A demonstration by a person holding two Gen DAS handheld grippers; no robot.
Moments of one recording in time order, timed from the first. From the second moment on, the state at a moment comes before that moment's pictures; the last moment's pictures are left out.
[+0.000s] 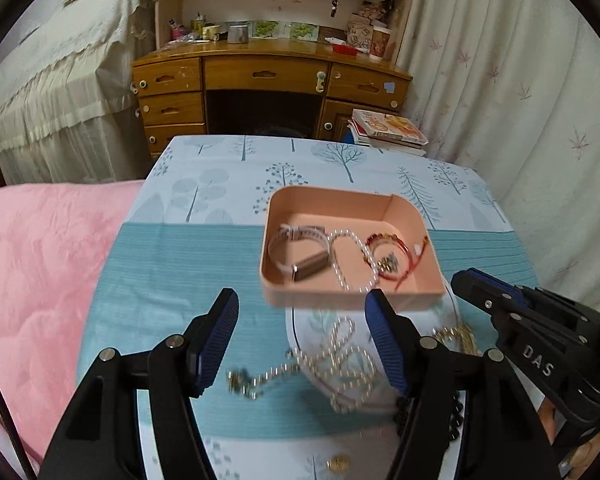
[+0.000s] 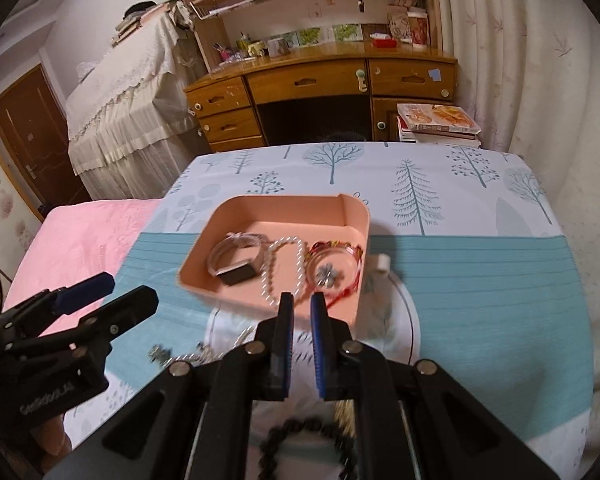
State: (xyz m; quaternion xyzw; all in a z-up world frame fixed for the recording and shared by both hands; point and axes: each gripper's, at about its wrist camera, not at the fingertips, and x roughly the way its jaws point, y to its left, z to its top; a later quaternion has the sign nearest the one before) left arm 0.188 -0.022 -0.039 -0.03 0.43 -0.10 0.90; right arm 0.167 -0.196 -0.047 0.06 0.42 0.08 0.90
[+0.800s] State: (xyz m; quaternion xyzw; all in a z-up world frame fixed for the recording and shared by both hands) left arm 0.062 0.005 -0.017 -0.03 0.40 -0.10 0.91; right arm 0.038 -0.178 -0.021 0.05 0.37 0.12 0.92
